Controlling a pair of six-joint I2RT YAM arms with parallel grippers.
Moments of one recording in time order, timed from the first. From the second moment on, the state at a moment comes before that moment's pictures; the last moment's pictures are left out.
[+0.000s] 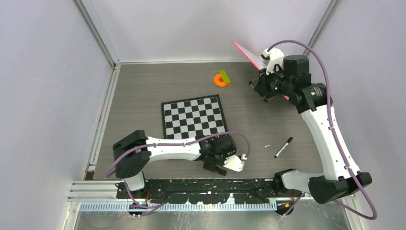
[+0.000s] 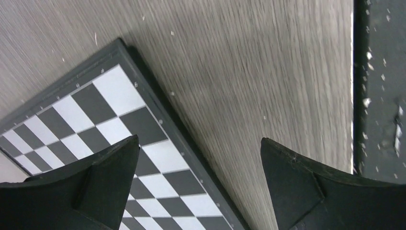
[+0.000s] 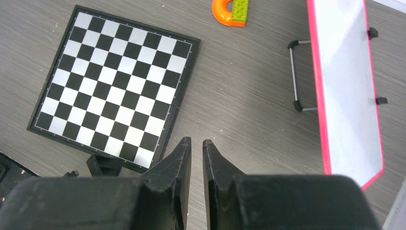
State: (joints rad) left arm -1.25 1.68 1.13 -0.59 -0.04 0.71; right arm 0.28 1.24 1.55 -0.89 -0.22 -0.07
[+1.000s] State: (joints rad) left arm -0.56 1.75 1.05 -0.27 -0.09 0.73; right arm -0.15 1.55 1.86 -1.03 -0.25 -0.01
